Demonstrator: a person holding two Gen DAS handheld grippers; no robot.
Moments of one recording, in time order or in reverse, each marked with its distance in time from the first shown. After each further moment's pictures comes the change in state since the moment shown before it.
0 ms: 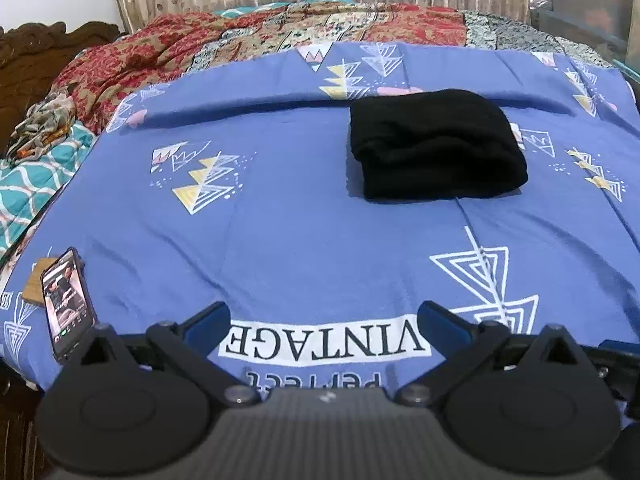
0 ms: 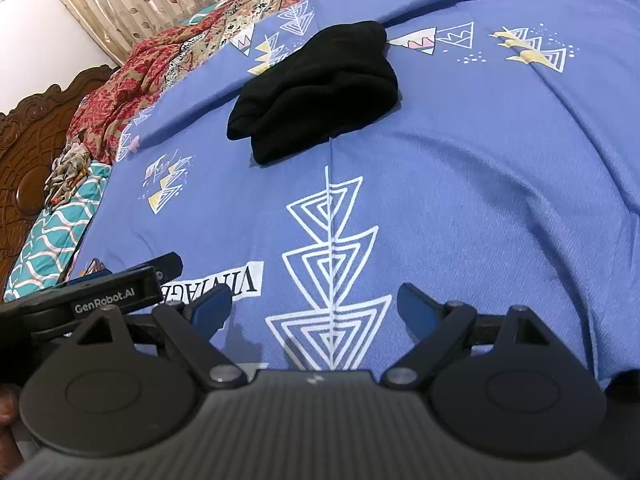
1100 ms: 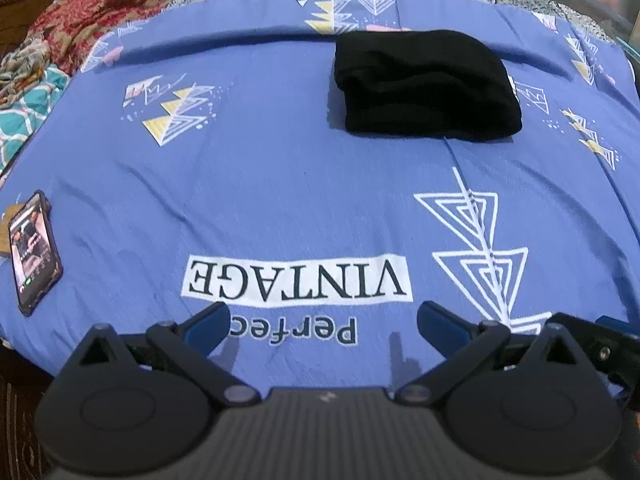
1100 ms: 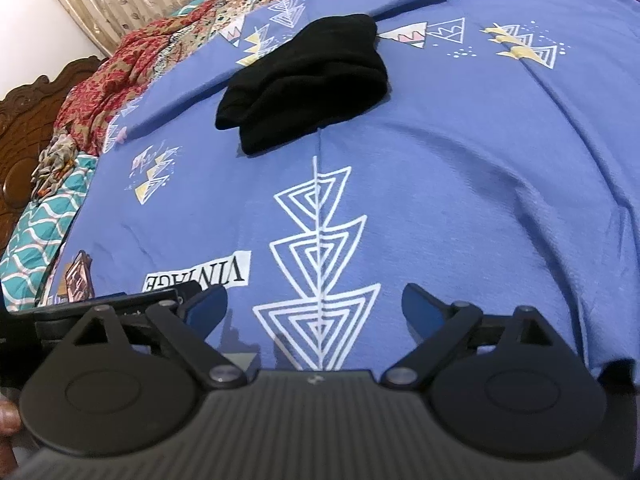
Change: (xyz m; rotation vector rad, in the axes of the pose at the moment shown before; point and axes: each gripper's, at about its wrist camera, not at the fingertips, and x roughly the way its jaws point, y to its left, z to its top) left arm 0.018 -0.001 -0.012 -0.032 0.184 -0.087; right arm 0.002 0.005 -0.006 0.004 0.017 -0.065
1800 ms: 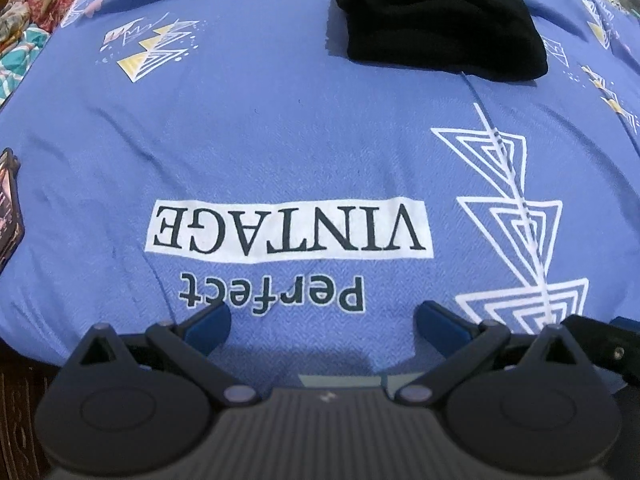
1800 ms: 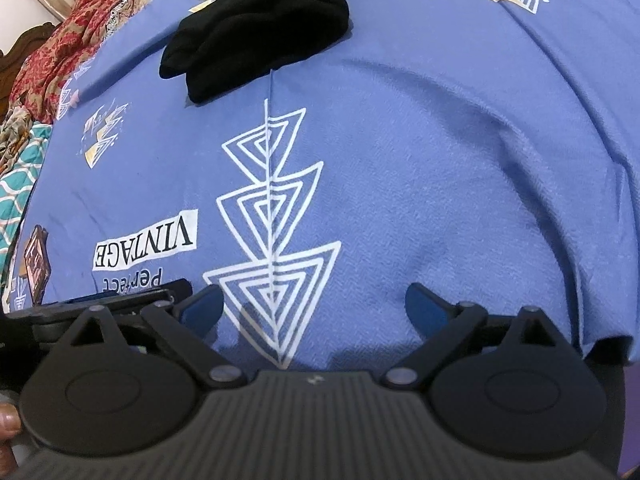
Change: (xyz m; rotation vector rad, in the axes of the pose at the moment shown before) left arm 0.045 0.003 -0.009 -0.009 0.143 -0.025; right arm 0.026 -0.008 -0.005 0.029 0.160 -0.103
